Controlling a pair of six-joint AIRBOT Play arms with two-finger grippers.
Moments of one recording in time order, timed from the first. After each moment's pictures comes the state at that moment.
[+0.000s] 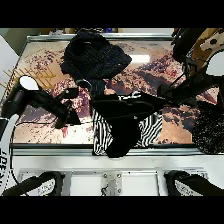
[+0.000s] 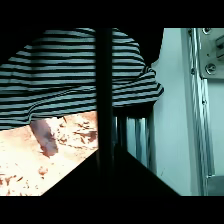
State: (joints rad) left arm -0.05 -1.29 1.16 0.93 -1.70 -0.11; right arm 0.19 -1.20 1.55 -1.33 1.73 2.02
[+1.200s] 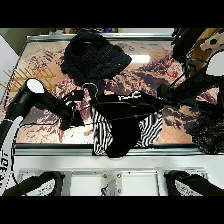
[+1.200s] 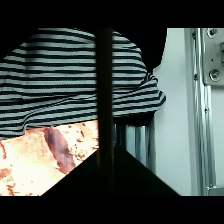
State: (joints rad) left arm -0.09 -1.28 1.13 0.92 -1.65 -0.15; right arm 0.19 -1.20 1.55 -1.32 1.74 2.01
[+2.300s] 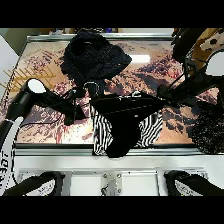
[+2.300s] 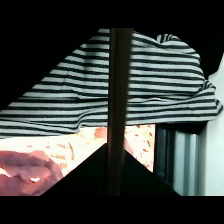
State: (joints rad) left arm -0.12 -1.28 1.13 0.95 -1.45 -0.16; right arm 0.19 -1.20 1.55 -1.32 1.74 2.01
